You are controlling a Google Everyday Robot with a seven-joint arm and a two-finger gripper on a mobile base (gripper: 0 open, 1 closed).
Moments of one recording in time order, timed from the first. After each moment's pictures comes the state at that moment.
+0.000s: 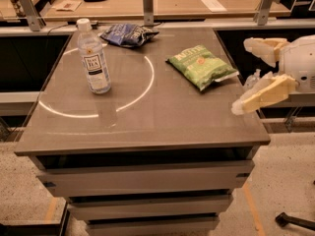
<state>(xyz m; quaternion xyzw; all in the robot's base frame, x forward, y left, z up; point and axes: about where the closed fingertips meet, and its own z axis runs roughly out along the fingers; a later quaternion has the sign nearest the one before) 0.491 -0.168 0.970 -0.52 0.67 0.23 0.48</state>
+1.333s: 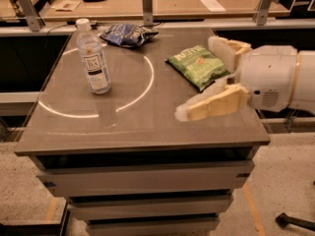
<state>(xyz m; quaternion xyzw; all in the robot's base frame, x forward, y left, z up) 0.451 -0.065 0.999 -0.46 0.63 0.29 0.56</state>
